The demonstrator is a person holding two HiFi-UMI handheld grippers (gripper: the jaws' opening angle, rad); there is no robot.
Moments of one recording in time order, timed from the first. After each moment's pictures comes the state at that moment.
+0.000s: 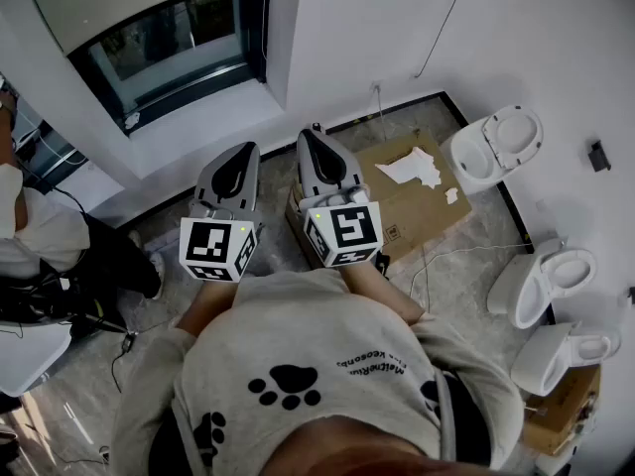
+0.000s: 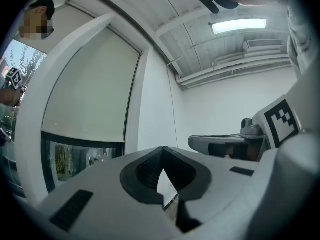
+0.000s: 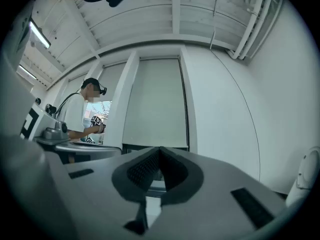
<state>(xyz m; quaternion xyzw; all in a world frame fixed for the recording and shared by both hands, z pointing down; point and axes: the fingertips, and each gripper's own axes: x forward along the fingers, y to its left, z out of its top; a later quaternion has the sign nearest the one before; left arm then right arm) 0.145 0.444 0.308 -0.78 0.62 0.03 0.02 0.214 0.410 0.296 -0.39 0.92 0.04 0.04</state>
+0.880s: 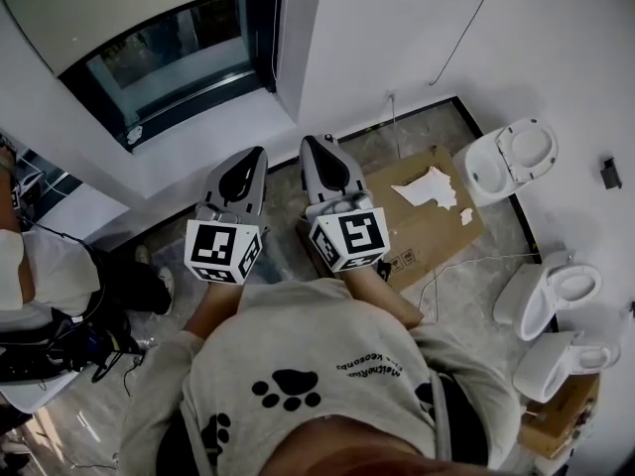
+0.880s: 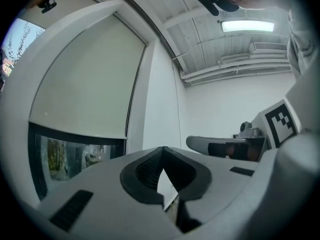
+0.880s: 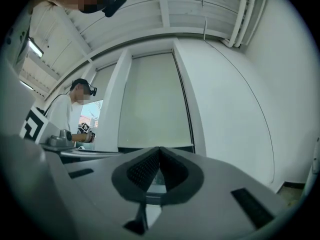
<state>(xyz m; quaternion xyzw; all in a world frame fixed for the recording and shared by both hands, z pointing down) 0.088 0.339 0.325 -0.80 0.60 0.03 0.00 0.153 0.310 0.311 -0.38 0.92 0.01 0.07</state>
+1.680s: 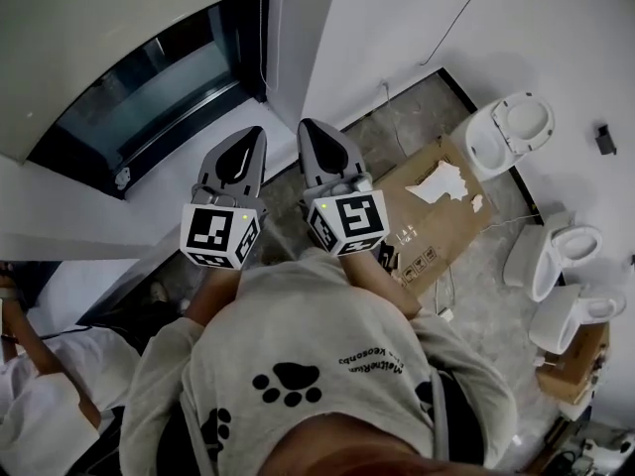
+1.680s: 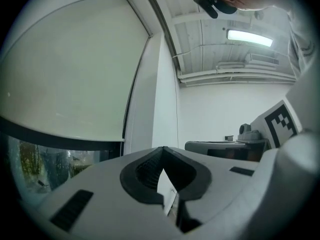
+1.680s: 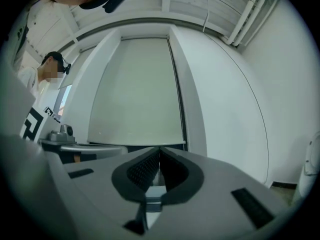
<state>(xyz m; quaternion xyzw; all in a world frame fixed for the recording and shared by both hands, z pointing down) -0.013 0.173 0.323 -0.85 0.52 0.04 -0.01 0.052 0.156 0.319 -0.46 0.89 0.00 0.03</state>
